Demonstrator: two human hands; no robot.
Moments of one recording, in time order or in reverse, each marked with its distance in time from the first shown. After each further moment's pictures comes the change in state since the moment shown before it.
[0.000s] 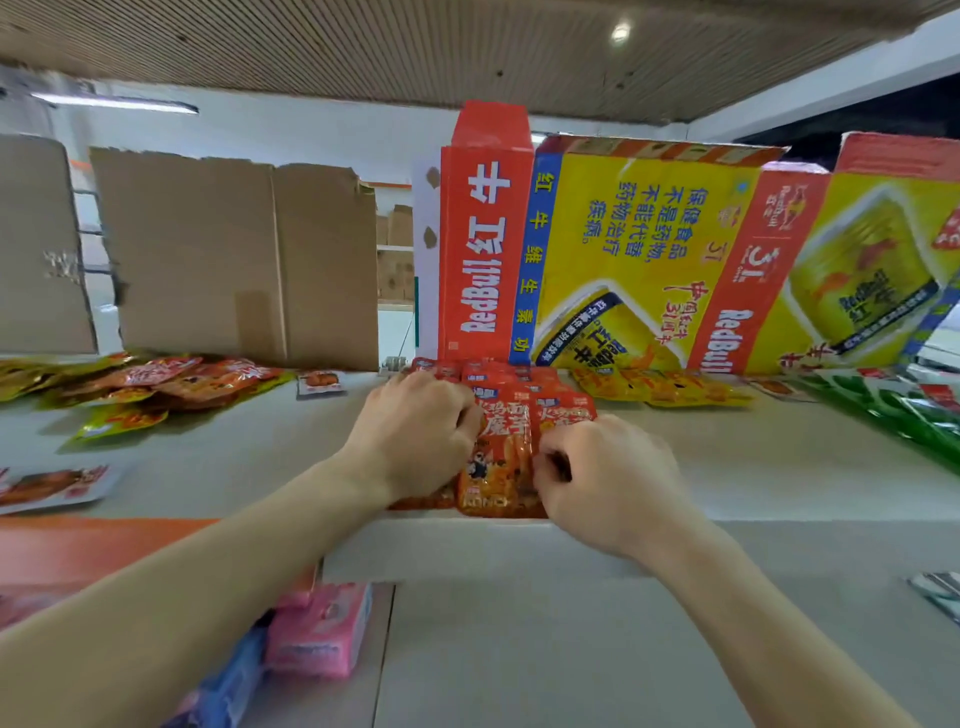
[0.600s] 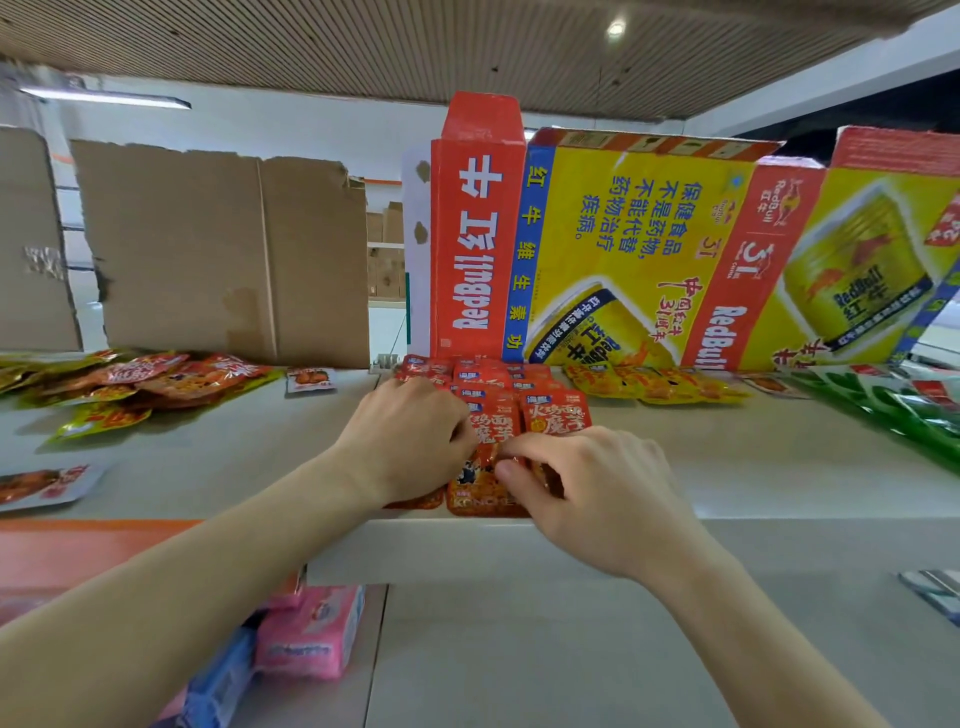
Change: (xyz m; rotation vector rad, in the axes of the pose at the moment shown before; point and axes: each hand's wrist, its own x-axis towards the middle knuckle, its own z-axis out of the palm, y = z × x) left_hand 0.003 -0.003 0.008 0.159 -0.044 0.091; right_hand -0.010 0.007 0.011 0.022 0.121 -0.154
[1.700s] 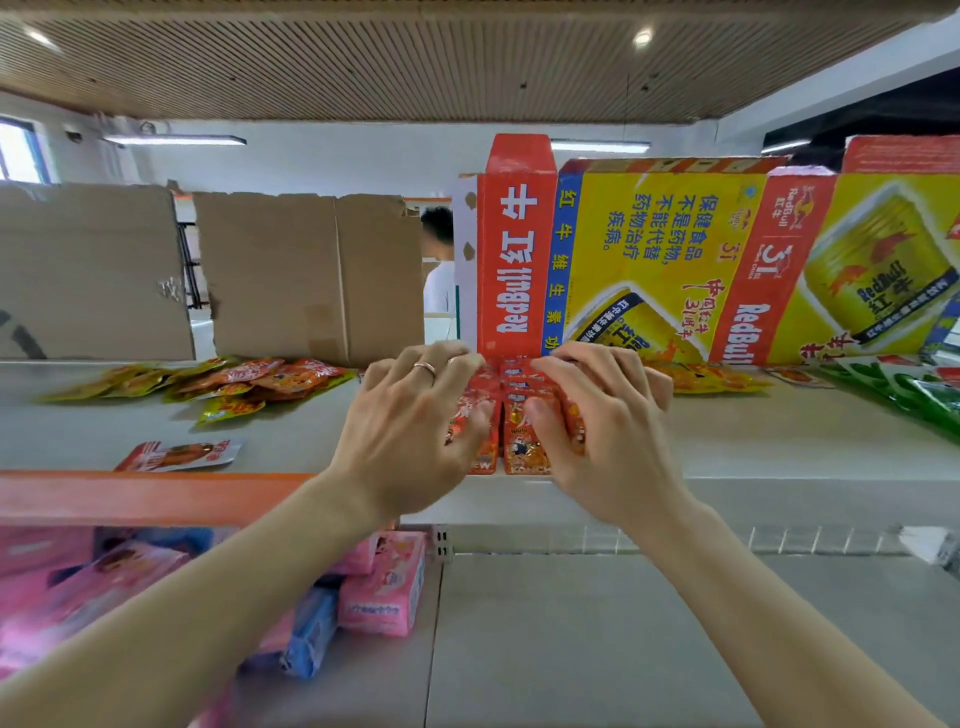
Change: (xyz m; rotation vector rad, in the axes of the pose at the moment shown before) left_hand -0.072 0.004 -0.055 0.053 0.249 -0.038; right_hand 0.001 -0.035 -0.008 0.103 0.453 -0.003
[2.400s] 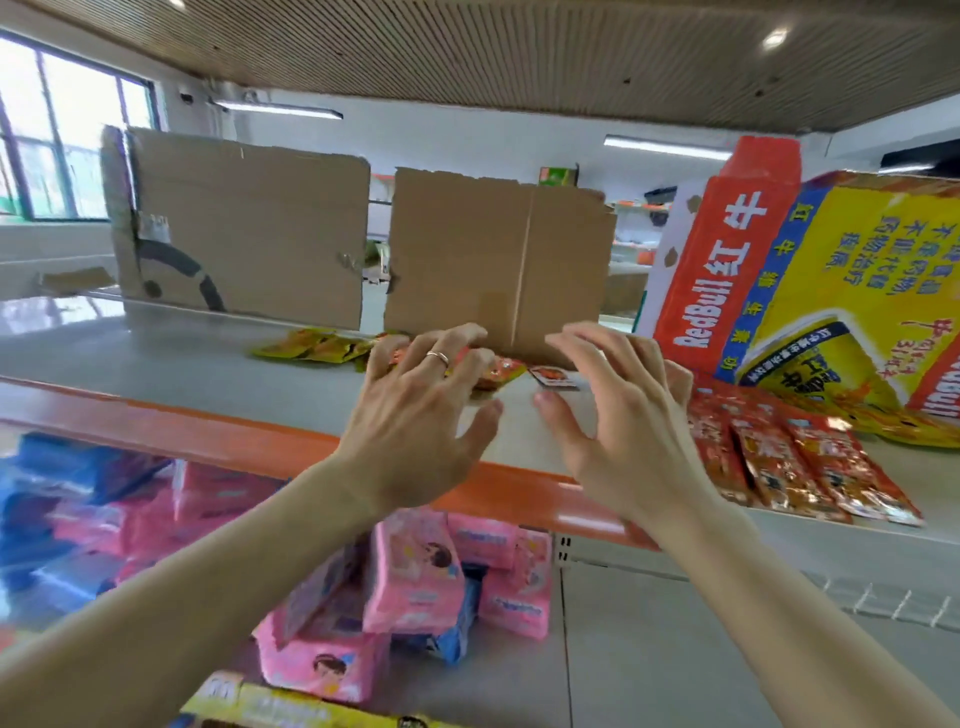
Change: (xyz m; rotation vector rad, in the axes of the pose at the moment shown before) left_hand -0.077 -0.177 -0.062 0.095 -0.007 -0.115; right_hand 0.044 -0.178 0.088 0.112 -0.189 -0.081
